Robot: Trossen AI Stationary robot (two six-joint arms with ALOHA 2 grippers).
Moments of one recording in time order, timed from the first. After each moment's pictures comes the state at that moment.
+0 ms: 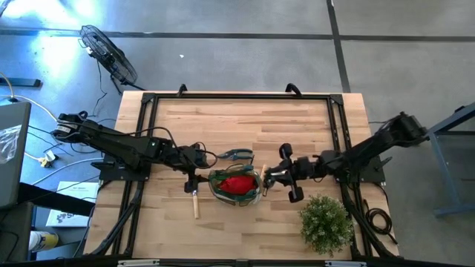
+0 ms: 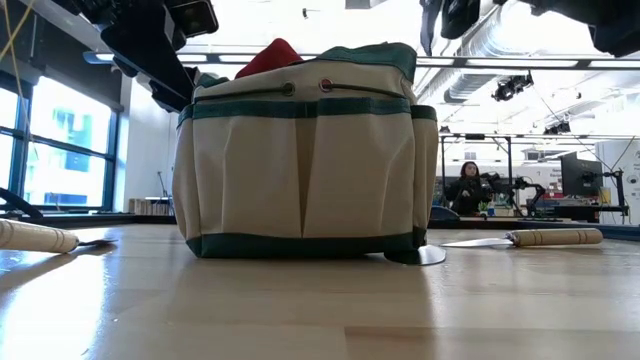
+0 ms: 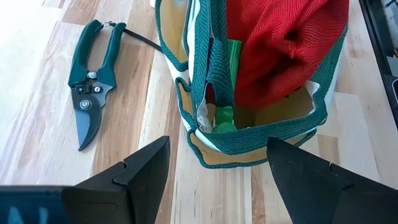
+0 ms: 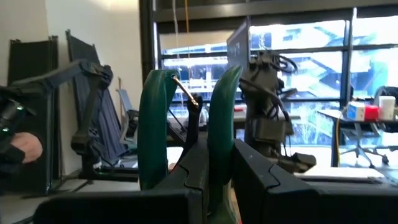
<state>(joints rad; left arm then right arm) -0.19 1.15 0.75 -0.35 -0.04 -0.30 0.34 1.30 0.44 1.14 0.16 0.00</state>
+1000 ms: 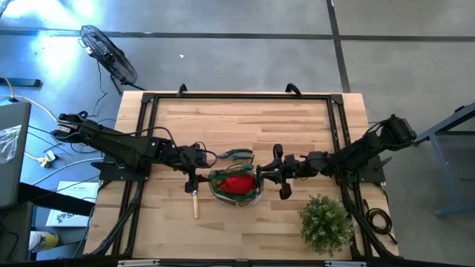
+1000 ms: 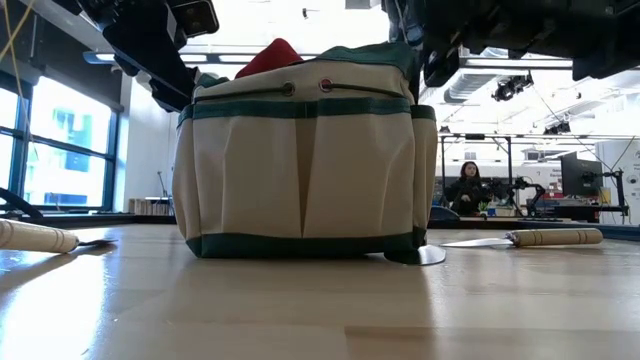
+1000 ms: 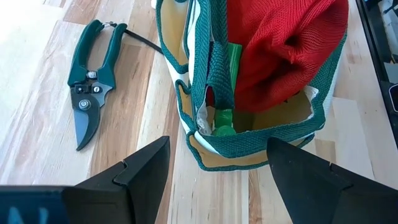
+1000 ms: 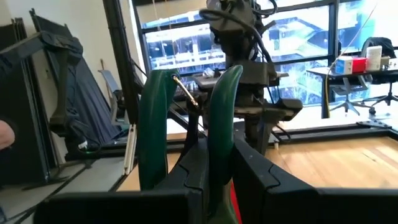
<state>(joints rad) -0.19 1.15 0.75 -0.34 -0.05 -0.32 0.26 1.45 0.44 1.15 0.15 0.13</state>
